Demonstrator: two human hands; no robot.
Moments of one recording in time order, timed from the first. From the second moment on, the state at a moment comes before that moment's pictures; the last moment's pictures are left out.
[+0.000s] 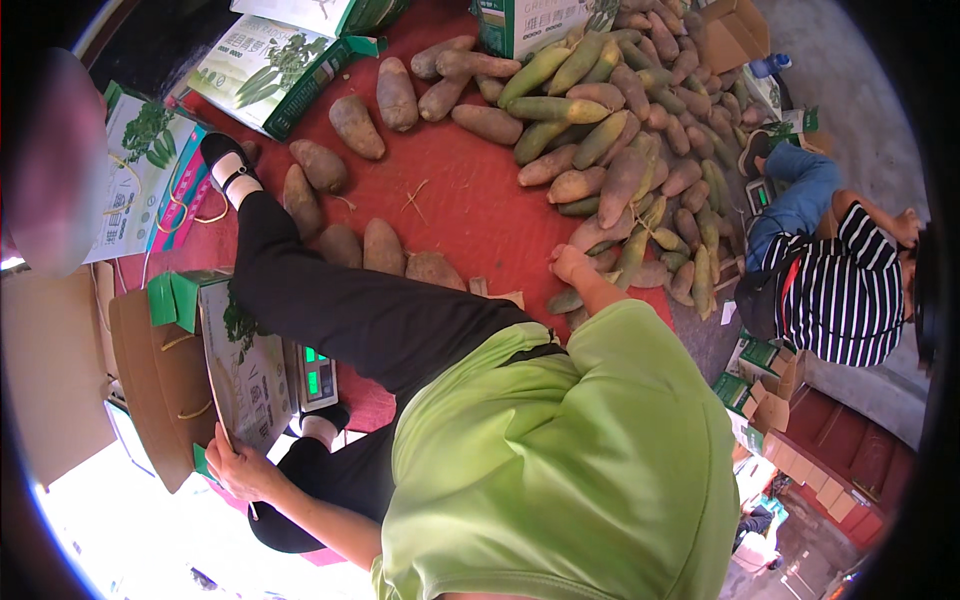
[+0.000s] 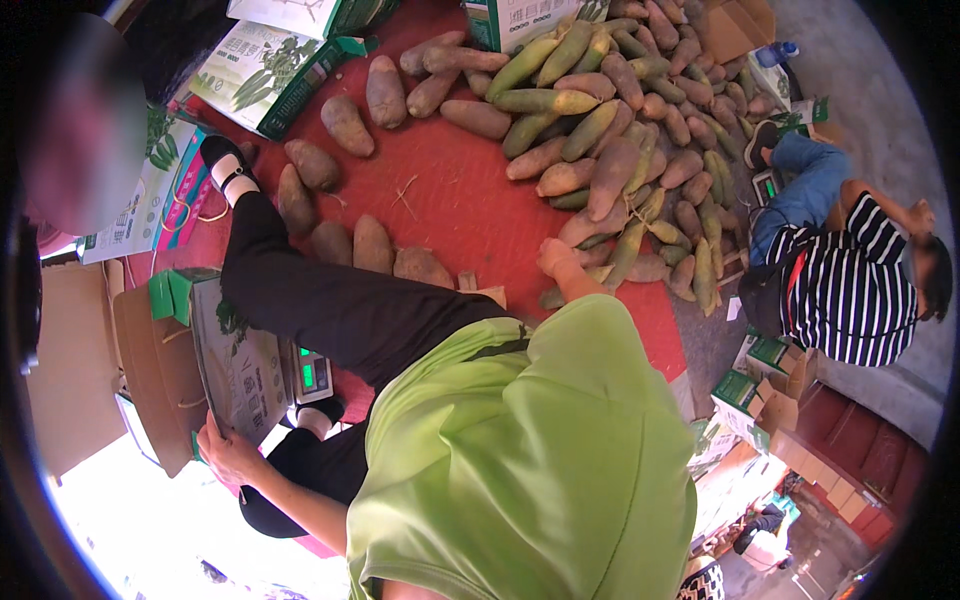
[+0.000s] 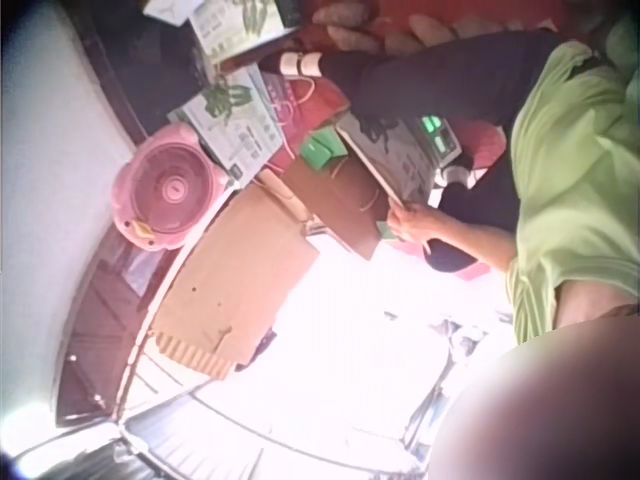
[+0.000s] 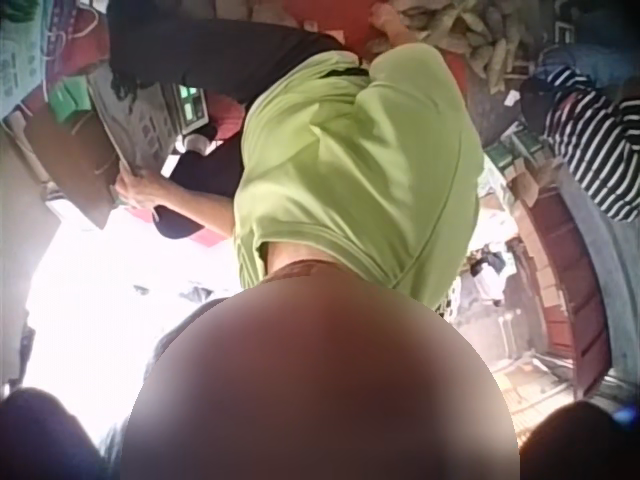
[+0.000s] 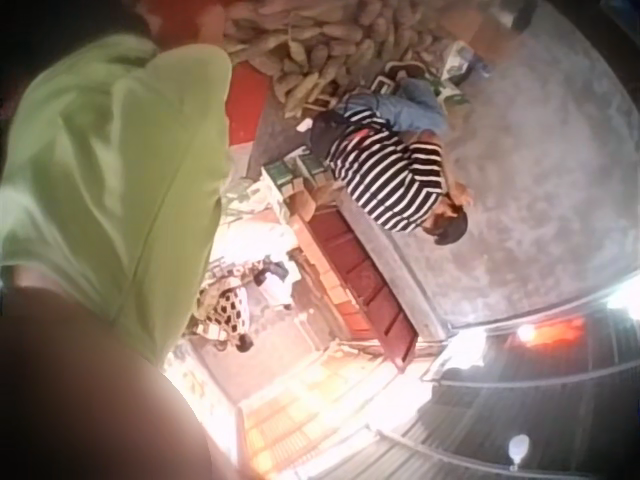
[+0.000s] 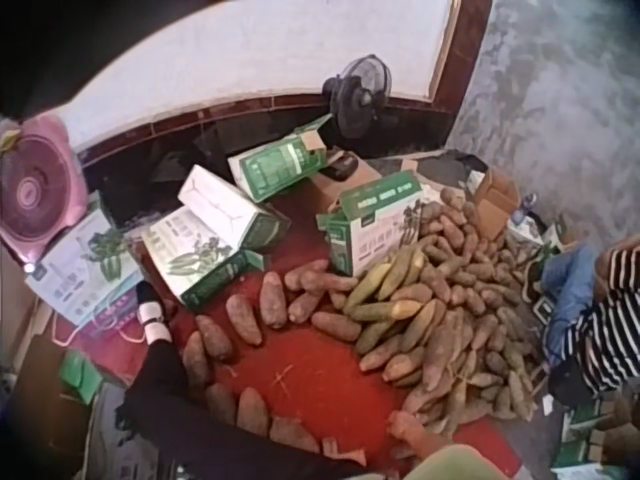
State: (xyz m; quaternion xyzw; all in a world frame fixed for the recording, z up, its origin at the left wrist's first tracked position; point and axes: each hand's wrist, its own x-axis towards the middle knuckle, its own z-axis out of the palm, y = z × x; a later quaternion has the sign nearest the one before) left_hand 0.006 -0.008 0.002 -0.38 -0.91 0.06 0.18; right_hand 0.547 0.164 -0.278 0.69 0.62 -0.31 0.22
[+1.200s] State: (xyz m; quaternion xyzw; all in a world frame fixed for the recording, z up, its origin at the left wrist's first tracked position) left_hand 0.011 0.007 0.003 -0.38 -0.91 0.01 0.15; right_hand 0.598 0.345 -0.248 0.82 0.51 -0.25 0.04
